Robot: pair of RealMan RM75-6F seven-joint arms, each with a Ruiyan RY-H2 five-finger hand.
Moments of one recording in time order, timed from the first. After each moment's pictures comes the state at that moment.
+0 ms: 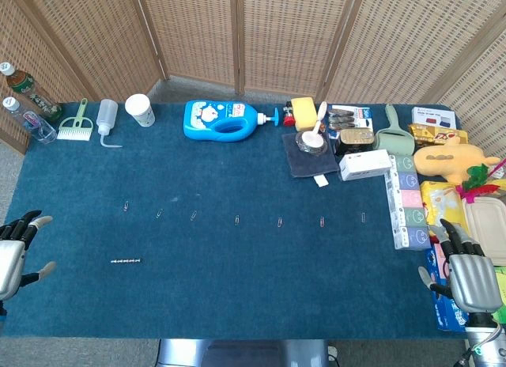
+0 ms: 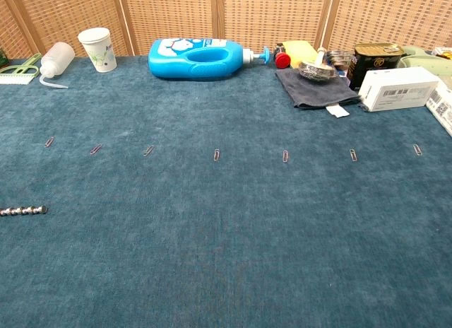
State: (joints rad) left arm -0.08 -1.08 -0.04 -1.72 1.48 1.51 0.20; right arm 0.06 -1.15 0.05 -1.62 -1.50 1.50 -0.13
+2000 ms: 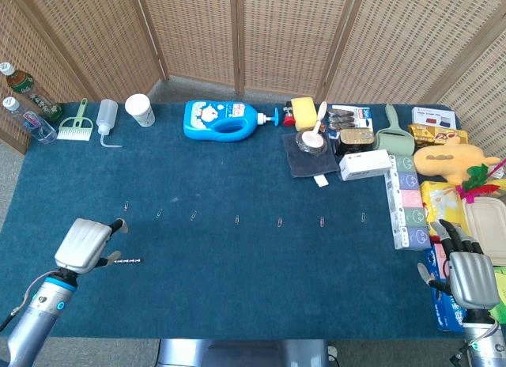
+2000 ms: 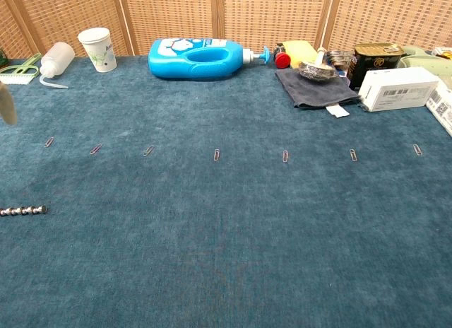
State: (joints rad) left arm -0.32 -1.18 -0.06 -1.79 1.43 1.18 0.42; right arm 0.06 -1.21 0.07 -1.54 -1.48 1.49 -0.06
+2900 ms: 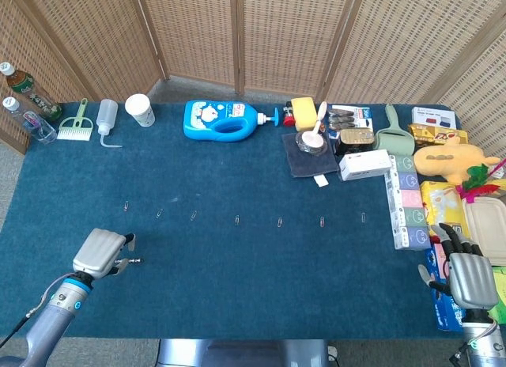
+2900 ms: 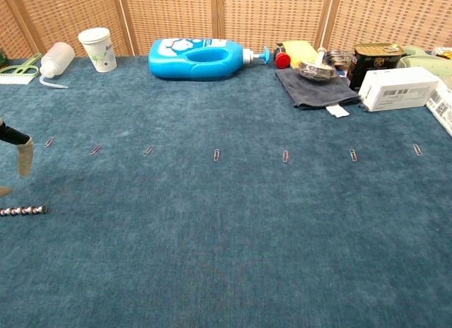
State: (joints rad) left arm -0.38 -1.25 -0.02 -1.76 1.27 1.07 0.52; right arm 0.06 -1.23 0.07 -1.51 -1.46 1.47 -0.06
